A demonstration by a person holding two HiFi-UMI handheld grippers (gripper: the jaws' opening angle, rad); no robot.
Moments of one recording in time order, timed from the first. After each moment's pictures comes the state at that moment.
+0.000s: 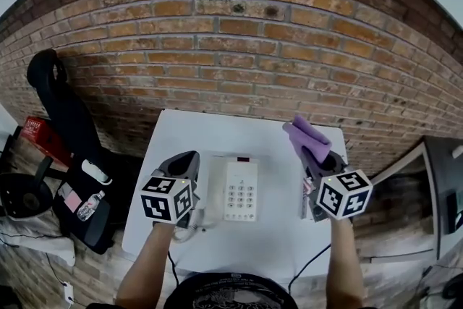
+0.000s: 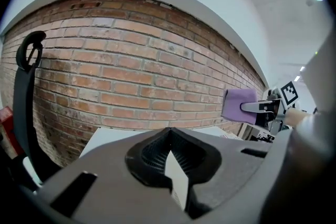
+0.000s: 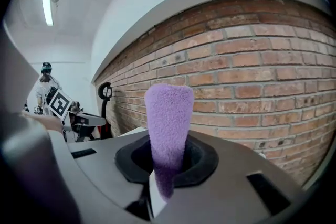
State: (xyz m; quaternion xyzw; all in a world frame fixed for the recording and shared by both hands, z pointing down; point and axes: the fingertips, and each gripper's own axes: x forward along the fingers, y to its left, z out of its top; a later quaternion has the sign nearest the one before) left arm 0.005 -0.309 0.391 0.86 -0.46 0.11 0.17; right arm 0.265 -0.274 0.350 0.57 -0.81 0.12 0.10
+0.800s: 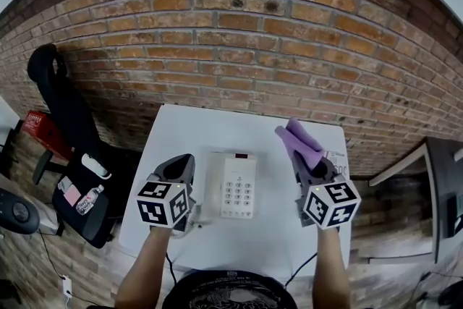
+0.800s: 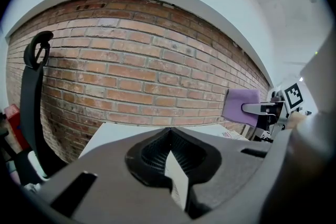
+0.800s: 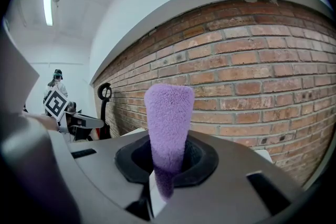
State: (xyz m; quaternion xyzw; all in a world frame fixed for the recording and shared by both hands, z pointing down) left arm 0.001 -0.297 0.403 0.85 -0.48 0.12 0.17; right arm 0.254 -0.266 0.365 0.58 -0.80 0.11 0.09
